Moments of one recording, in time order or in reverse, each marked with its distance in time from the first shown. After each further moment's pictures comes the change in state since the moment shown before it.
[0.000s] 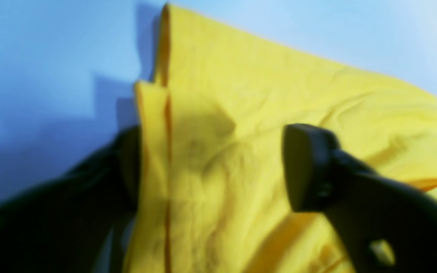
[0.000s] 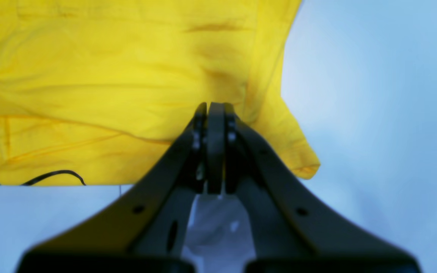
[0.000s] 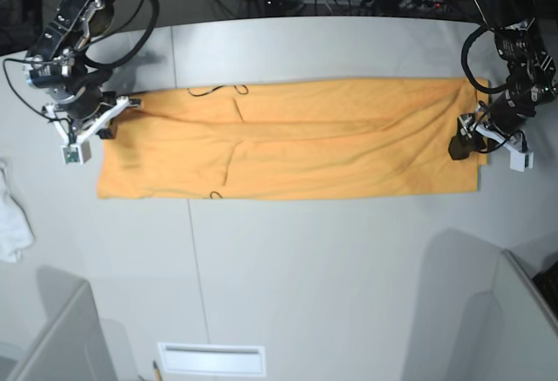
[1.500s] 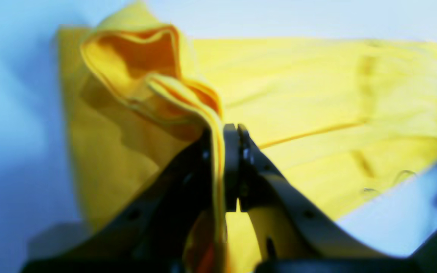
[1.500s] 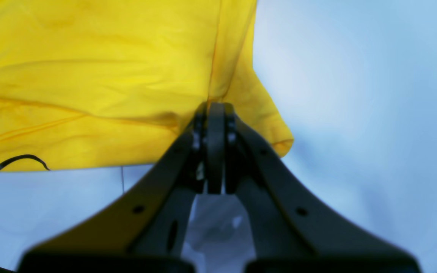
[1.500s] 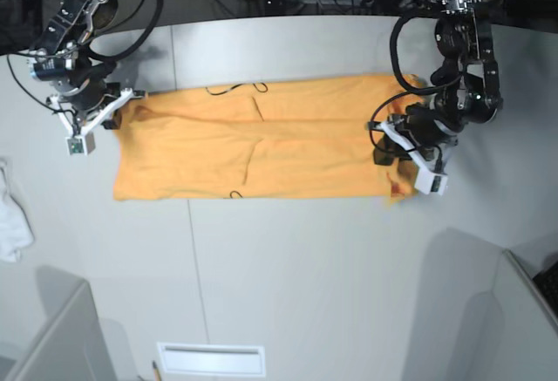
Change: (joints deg) left arm 4.3 8.6 21.9 35.4 3.4 16.9 10.2; right arm -1.9 -0.9 0.1 0.0 0.0 0.0 -0.1
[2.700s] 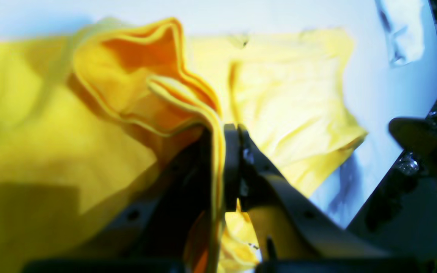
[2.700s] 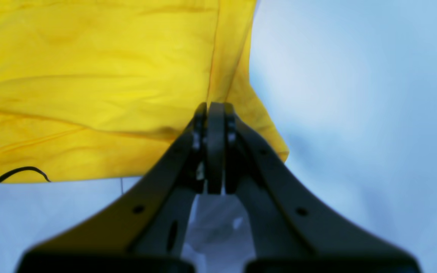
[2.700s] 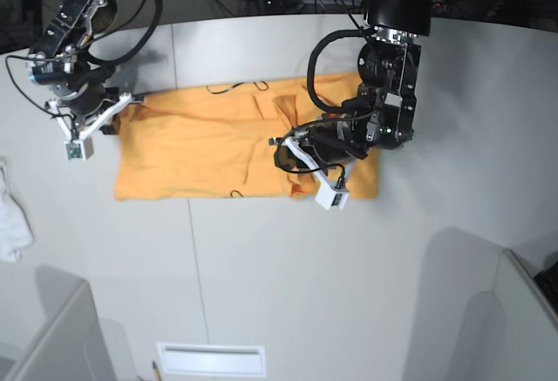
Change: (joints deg) left arm -9.9 12.6 15.8 -13.3 0.3 7.0 -0.3; right arm 1.1 0.0 0.0 0.0 0.0 0.0 -0.2
